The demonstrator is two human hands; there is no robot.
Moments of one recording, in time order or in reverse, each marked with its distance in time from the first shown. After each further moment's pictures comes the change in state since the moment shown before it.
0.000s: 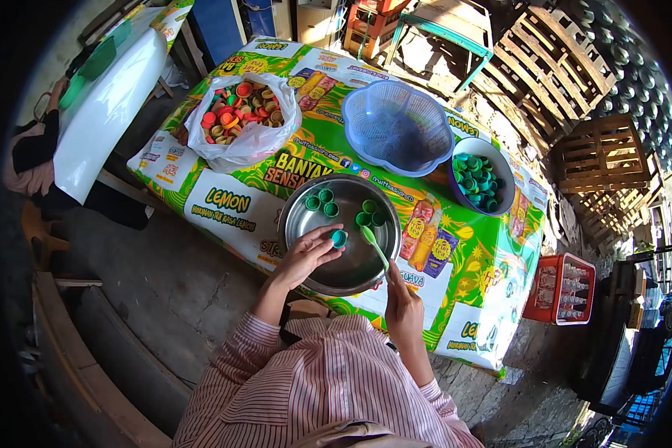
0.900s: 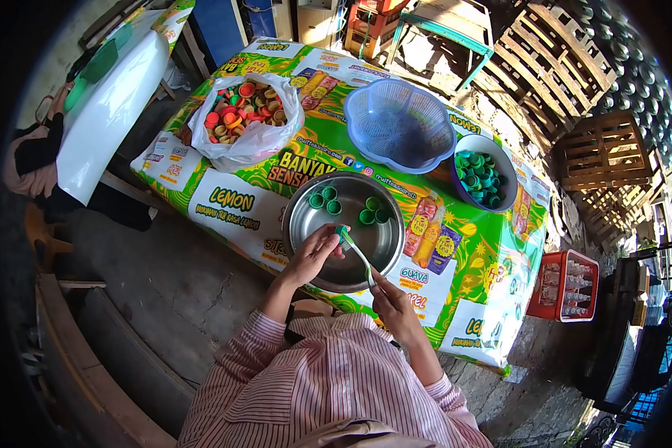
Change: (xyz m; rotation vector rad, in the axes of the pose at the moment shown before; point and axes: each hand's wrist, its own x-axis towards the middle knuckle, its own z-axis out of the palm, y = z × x) left_hand -0.001 -0.007 0.002 0.333 -0.024 0.191; right_hand 0.000 -0.005 0.009 0.594 -0.340 0.253
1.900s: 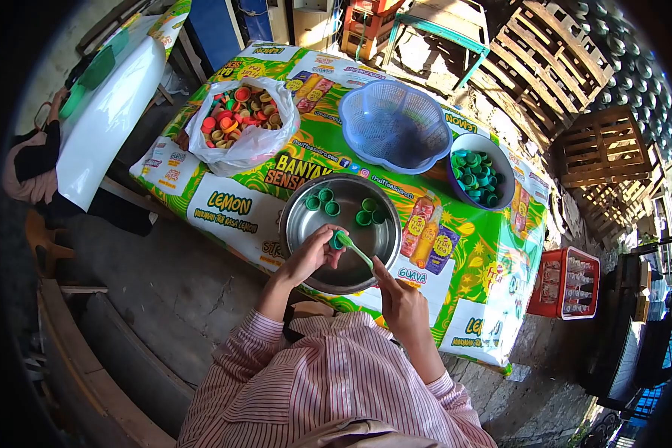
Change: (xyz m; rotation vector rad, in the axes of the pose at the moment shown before) left_hand 0.008 0.005 -0.004 -0.276 -0.100 -0.184; right_hand -0.001 -0.019 -0.012 -0.810 0.236 -0.366
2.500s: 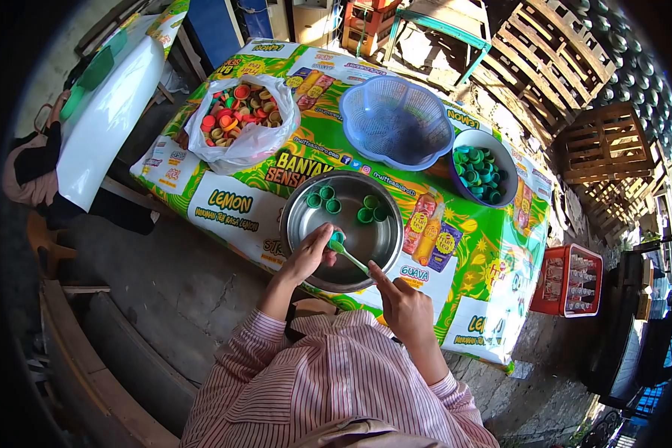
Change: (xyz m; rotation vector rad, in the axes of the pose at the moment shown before) left_hand 0.000 -0.011 -0.002 0.120 0.121 0.000; right_hand 0.000 -0.010 -0.011 -0.248 -0.064 -0.048
